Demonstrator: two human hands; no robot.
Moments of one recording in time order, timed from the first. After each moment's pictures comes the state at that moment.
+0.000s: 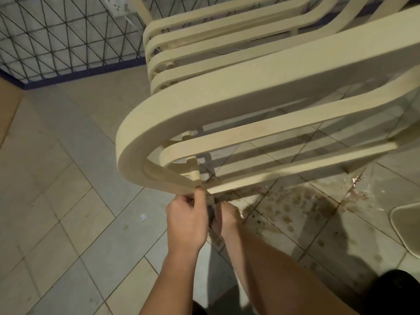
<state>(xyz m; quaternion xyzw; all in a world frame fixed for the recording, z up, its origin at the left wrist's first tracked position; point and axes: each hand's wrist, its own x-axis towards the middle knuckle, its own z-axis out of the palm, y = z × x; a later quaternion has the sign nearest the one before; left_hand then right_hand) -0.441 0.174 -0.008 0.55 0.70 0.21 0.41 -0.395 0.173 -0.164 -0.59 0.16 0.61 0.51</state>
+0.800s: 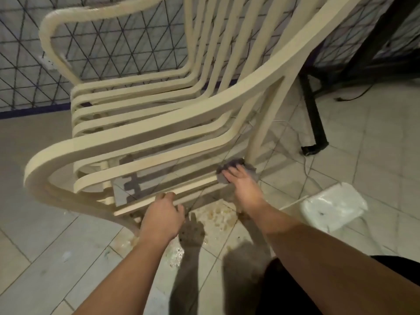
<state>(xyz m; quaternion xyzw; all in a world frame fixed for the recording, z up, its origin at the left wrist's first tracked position) -0.311 0.117 0.026 0.79 0.56 -0.04 0.24 -0.069 0.055 -0.051 -0.78 -0.60 0.15 0.12</state>
